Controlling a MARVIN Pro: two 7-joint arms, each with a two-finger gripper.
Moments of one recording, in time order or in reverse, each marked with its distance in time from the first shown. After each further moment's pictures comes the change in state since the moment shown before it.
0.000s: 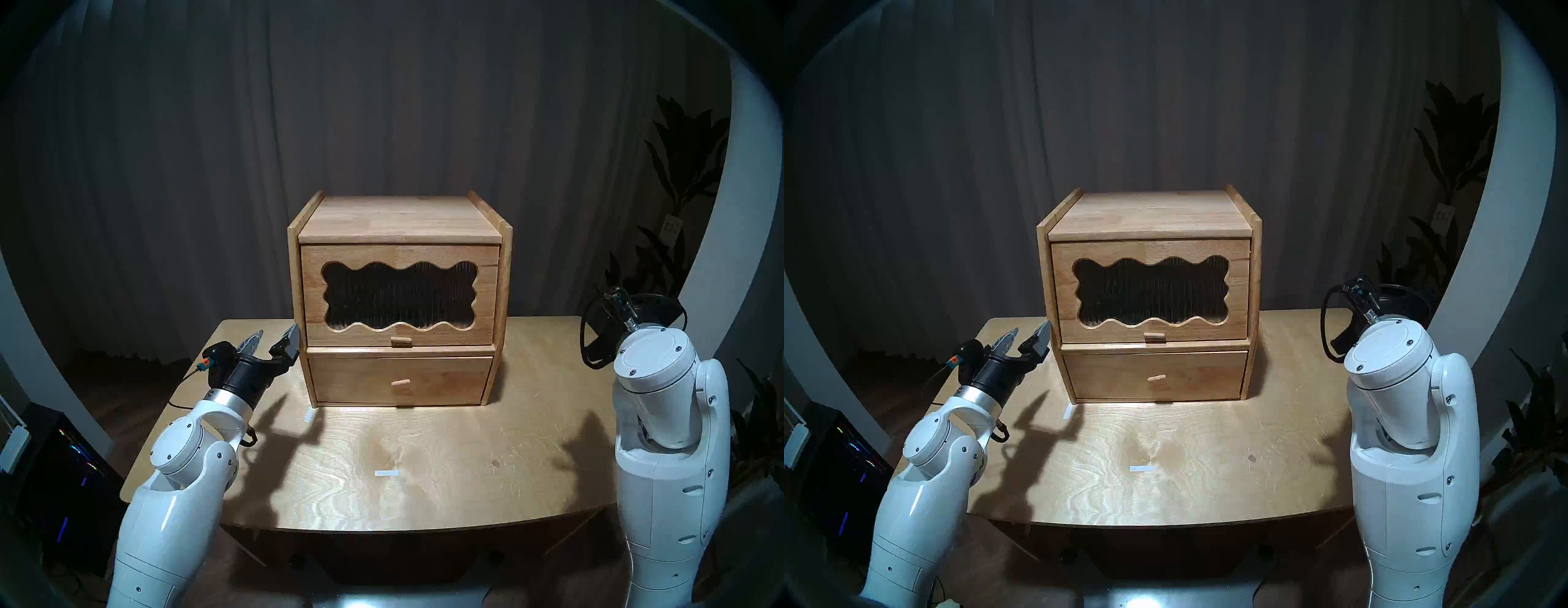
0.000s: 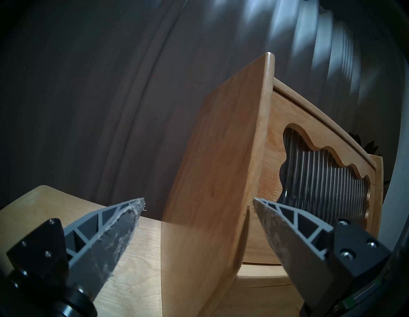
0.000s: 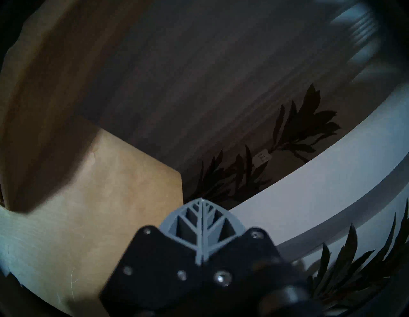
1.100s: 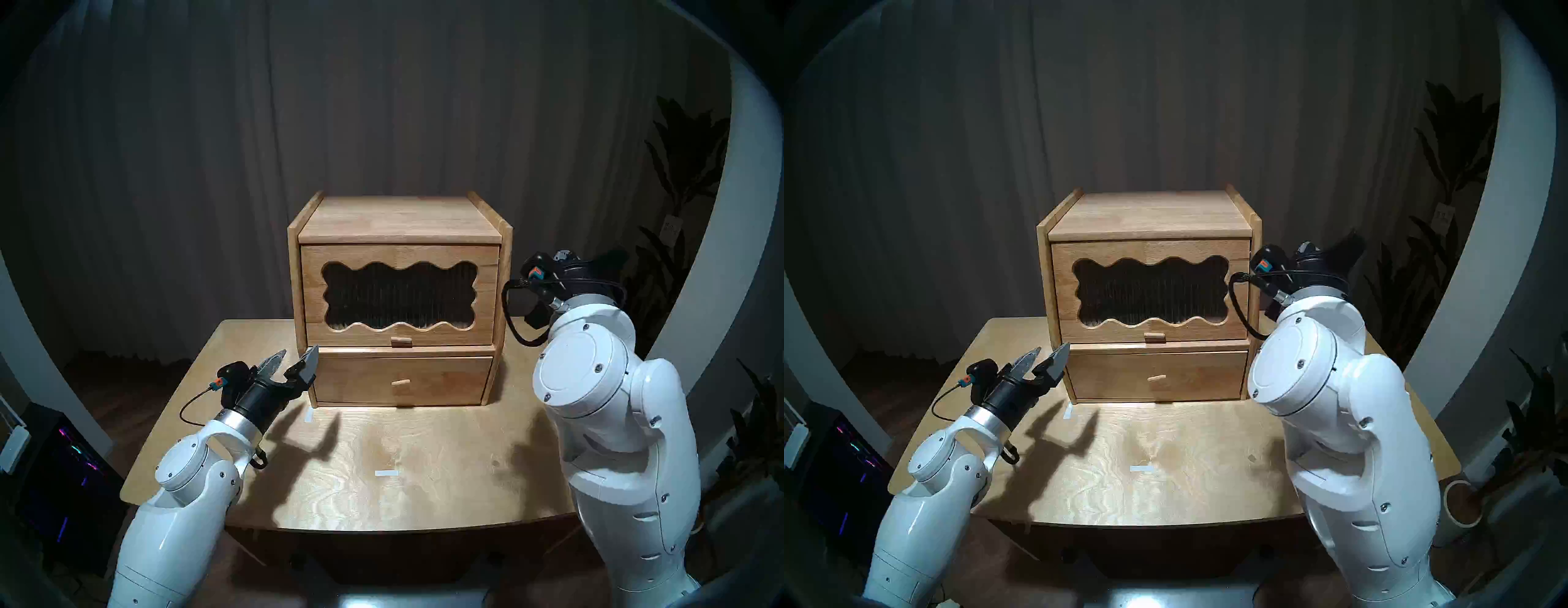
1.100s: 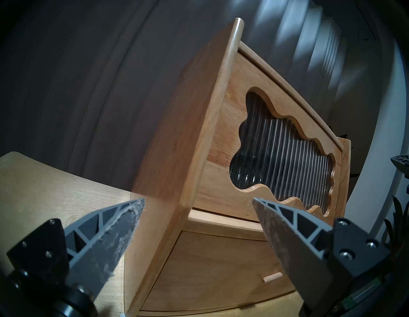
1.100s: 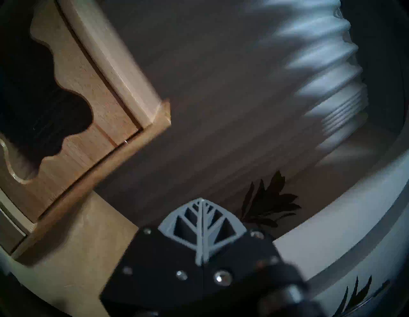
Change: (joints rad) left arm 0.063 0.023 0.048 -0.002 -0.067 0.018 -0.123; right arm 0.128 0.089 -0.417 -0.096 -0.274 0.000 -0.086
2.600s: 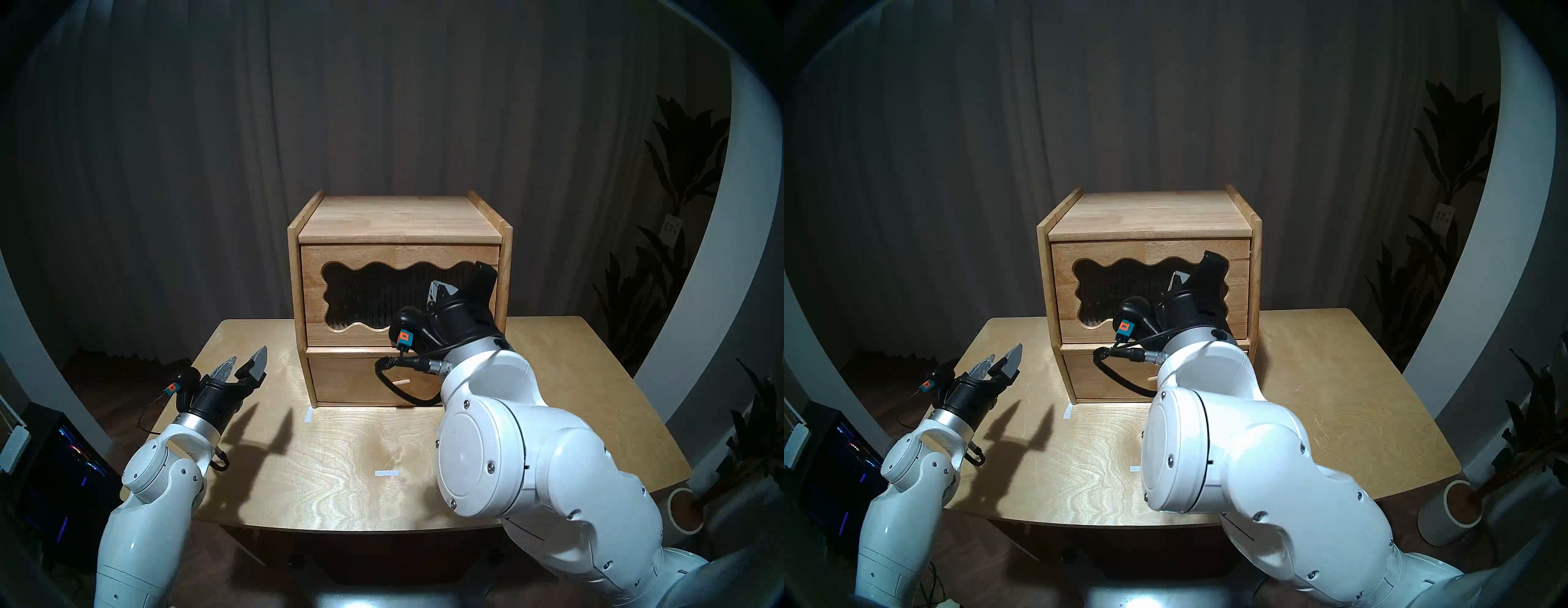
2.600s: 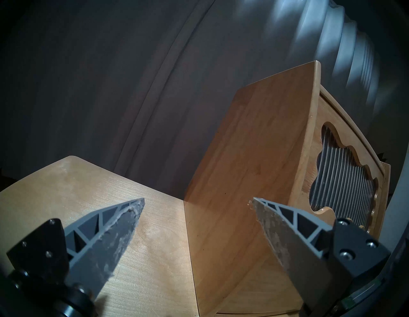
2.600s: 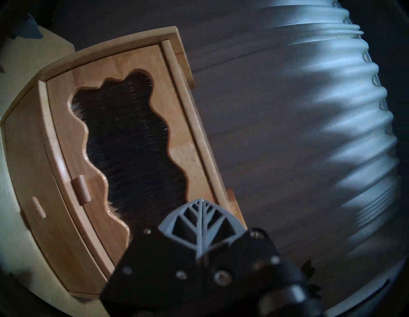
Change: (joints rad) left arm 0.044 0.005 -0.157 0.057 -0.081 0.004 0.012; right arm 0.143 0.056 -0.505 0.004 -0.180 0.000 0.157
